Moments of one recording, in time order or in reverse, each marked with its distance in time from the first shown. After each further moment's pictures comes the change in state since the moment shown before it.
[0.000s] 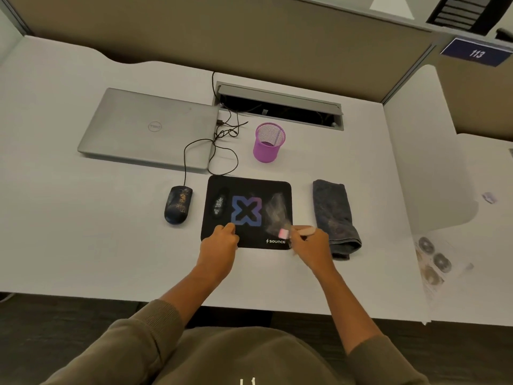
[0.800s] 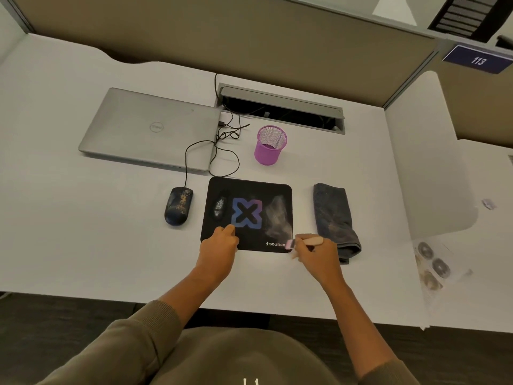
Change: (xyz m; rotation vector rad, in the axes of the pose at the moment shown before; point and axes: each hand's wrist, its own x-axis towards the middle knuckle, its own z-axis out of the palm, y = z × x) left_hand 0.003 -0.002 0.001 -0.004 -0.001 0.005; right_hand -0.015 0.006 -0.014 -0.041 0.013 -0.079
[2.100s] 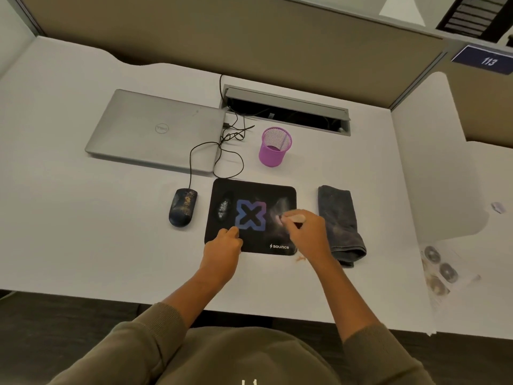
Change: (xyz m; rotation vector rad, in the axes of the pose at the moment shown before) left_hand -0.001 0.001 -0.003 0.041 -0.007 0.026; right_hand 0.045 -0.039 0.020 -0.018 -0.030 -0.133
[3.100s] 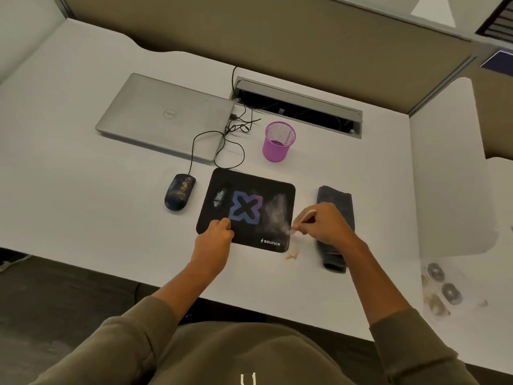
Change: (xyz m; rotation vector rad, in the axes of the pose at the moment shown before) left_hand -0.007 0.020 0.011 -0.066 0.086 -0.176; right_hand 0.049 0.025 -0.072 -0.293 -0.403 -0.107
